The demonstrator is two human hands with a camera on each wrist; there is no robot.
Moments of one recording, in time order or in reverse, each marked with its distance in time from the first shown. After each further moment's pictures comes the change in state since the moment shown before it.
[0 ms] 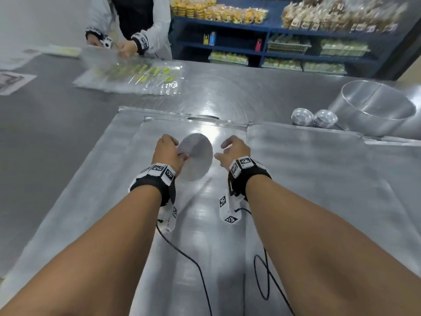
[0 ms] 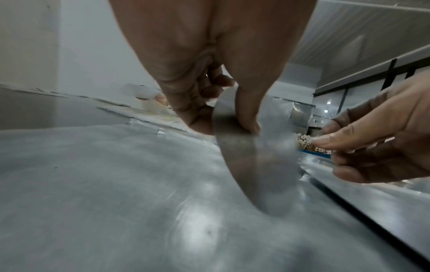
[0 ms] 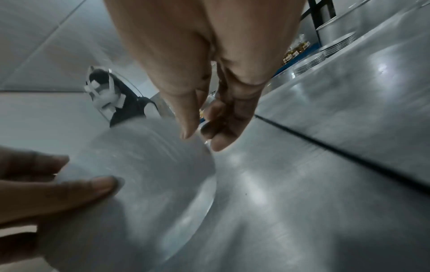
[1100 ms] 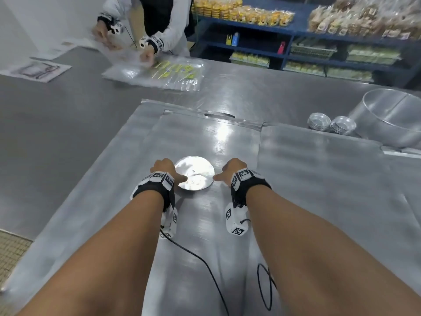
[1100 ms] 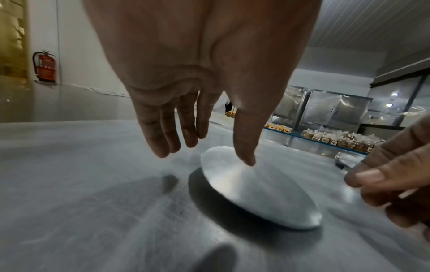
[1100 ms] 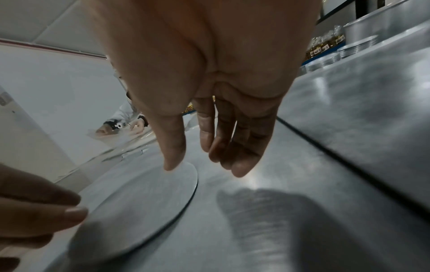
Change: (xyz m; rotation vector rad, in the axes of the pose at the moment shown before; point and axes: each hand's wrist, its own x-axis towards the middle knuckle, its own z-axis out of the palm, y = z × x) left_hand -0.024 -0.058 0.004 0.283 -0.255 -0.390; right_hand -0.027 0.012 0.027 -0.487 -0.422 0.071
